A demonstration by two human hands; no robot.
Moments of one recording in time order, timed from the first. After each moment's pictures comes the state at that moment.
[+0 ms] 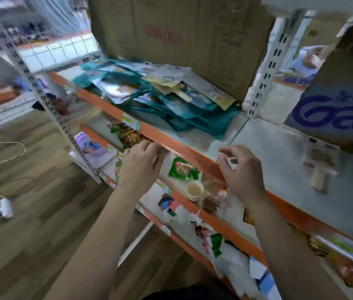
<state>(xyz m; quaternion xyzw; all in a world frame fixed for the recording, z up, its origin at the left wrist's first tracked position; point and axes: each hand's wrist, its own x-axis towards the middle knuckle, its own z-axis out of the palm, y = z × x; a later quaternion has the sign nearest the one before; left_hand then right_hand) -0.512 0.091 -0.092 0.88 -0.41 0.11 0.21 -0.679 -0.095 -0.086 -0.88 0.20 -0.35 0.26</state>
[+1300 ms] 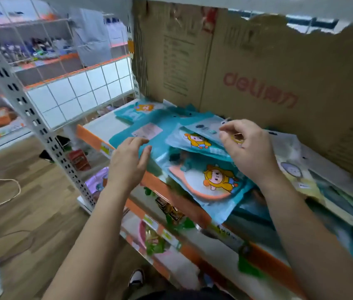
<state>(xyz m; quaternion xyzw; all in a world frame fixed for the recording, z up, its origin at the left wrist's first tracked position) -0.031 0.100 -0.076 0.87 -0.35 0.09 0.32 -0.206 -0.102 -0.012 -0.89 0.15 -0.37 0.22</state>
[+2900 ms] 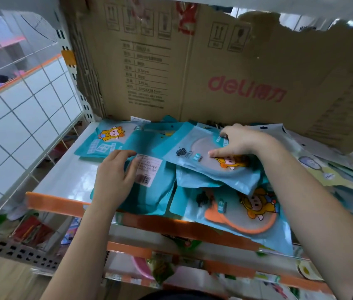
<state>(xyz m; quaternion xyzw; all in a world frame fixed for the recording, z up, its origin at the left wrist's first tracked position) 0.136 0.061 -0.093 0.77 -0.52 -0.01 0.36 -0.095 -0.136 0.003 -0.85 0.49 0.13 0.11</state>
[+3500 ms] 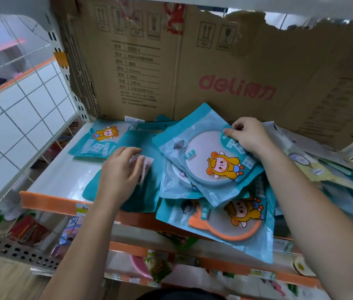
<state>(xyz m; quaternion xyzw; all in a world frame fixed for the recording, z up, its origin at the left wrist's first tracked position) 0.106 0.054 -0.081 0.76 -0.53 -0.01 0.37 -0.131 -0.147 -0.015 -0.75 0.57 -0.22 0.25</state>
